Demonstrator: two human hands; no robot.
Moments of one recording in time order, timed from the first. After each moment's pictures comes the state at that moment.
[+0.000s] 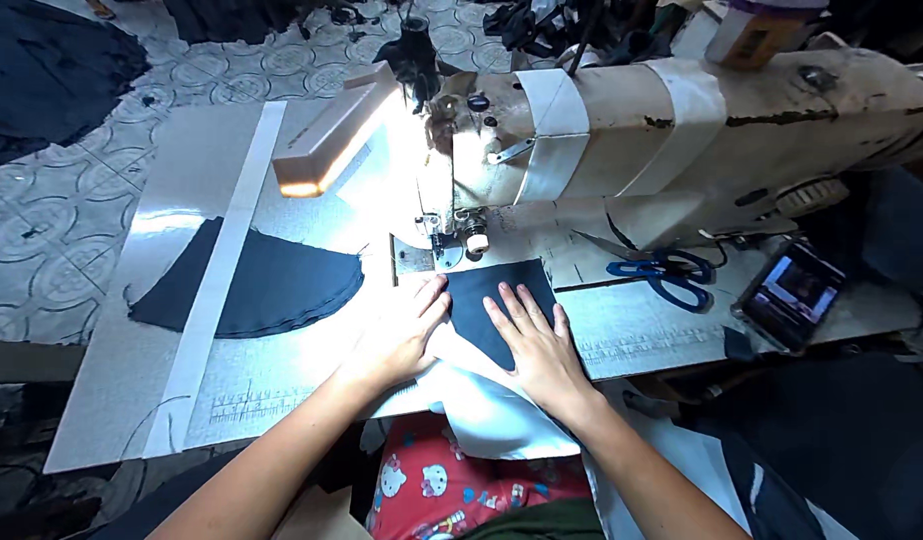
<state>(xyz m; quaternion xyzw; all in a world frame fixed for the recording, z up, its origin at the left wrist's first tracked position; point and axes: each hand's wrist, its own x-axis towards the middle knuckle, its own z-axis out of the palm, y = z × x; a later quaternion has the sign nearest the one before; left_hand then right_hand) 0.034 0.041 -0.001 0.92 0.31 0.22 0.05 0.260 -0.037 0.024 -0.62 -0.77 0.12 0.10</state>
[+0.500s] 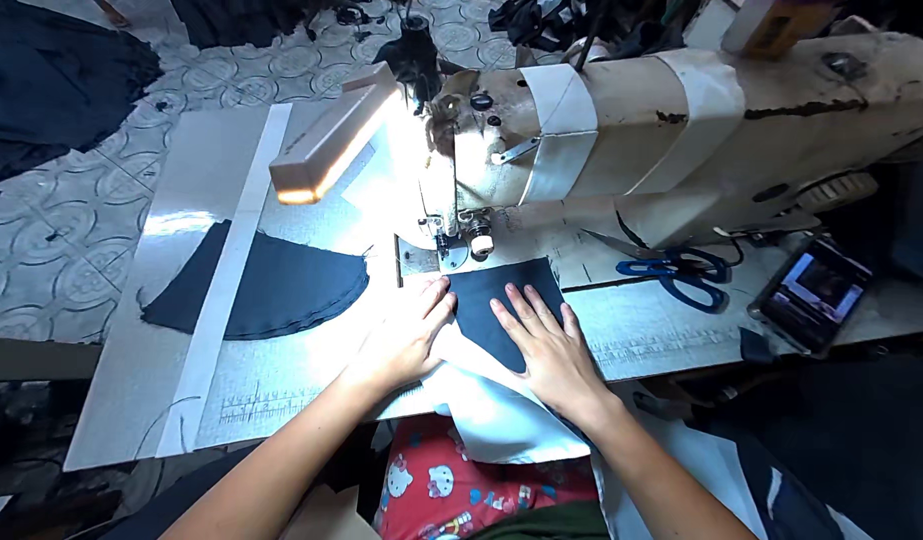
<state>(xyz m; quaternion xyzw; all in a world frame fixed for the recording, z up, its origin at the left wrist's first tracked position) 0.033 0.040 0.001 0.92 0.32 0.21 0.06 0.266 -0.038 0.021 -0.61 -0.78 0.11 0.11</state>
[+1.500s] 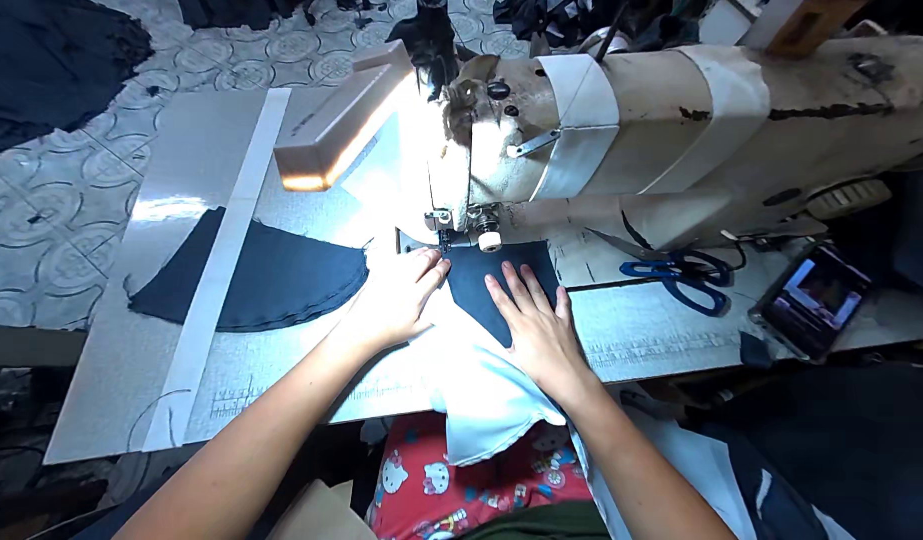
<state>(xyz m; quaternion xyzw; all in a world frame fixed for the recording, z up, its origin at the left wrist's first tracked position) 0.025 0.083 0.013 0.93 0.31 0.17 0.06 0.253 -0.013 0.016 -0.64 -0.76 0.09 0.11</state>
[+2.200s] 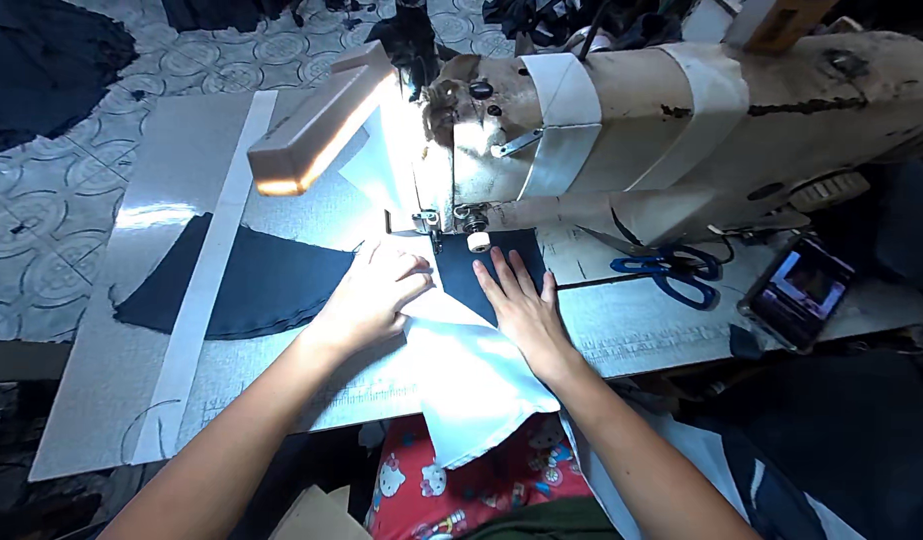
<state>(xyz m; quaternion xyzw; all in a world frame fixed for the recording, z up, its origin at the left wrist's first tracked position) 0.014 0.085 0.041 0.94 0.25 0.21 0.03 0.248 0.006 0.023 -0.64 -0.76 0.08 0.09</state>
